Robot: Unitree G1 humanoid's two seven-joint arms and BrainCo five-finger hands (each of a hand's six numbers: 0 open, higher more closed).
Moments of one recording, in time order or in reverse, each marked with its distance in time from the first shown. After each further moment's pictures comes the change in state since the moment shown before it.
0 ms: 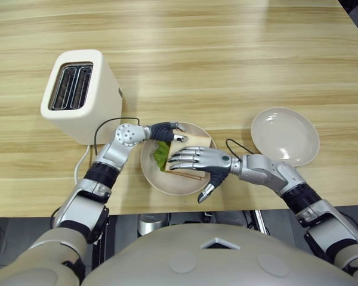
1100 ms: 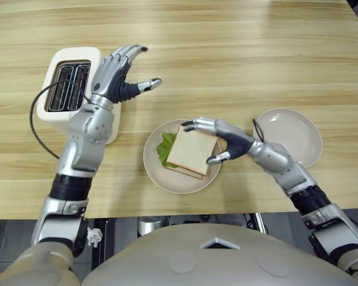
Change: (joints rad) left arm 0.221 0.135 0.292 -0.718 0.157 0.111 0.588; right arm 0.084 -0.041 -0.146 -0.271 0.846 0.232 0.232
